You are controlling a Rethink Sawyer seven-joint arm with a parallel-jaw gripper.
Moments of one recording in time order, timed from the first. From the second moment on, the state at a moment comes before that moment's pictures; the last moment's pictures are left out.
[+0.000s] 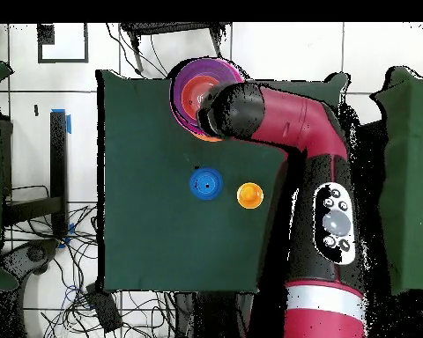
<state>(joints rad) -0.29 -0.64 0.04 1.28 -0.05 0.75 2.55</state>
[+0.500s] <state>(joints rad) -0.34 -0.67 0.09 1.48 -0.05 0.63 2.55</state>
